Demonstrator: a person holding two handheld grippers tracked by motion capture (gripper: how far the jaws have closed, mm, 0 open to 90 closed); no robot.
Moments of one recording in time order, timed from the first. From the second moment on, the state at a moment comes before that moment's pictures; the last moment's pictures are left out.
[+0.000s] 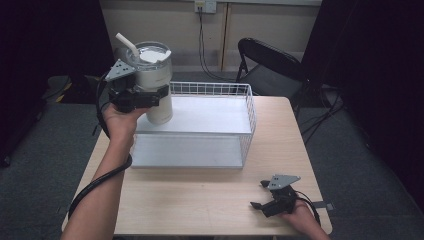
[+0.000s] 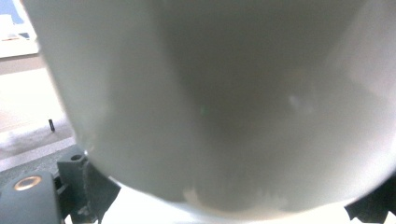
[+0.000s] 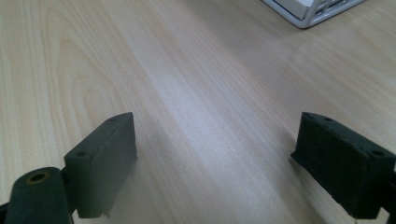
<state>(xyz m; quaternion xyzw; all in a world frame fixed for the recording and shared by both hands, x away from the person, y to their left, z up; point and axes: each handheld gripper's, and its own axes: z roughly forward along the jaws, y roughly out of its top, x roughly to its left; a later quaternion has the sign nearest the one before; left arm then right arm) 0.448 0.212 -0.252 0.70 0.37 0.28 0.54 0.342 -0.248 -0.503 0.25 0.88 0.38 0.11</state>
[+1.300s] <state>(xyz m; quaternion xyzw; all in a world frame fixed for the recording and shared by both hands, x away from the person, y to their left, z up) 0.419 0.232 -0.256 0.69 0.37 0.28 0.55 0.341 -0.248 -0.503 0.25 0.88 0.38 0.11</state>
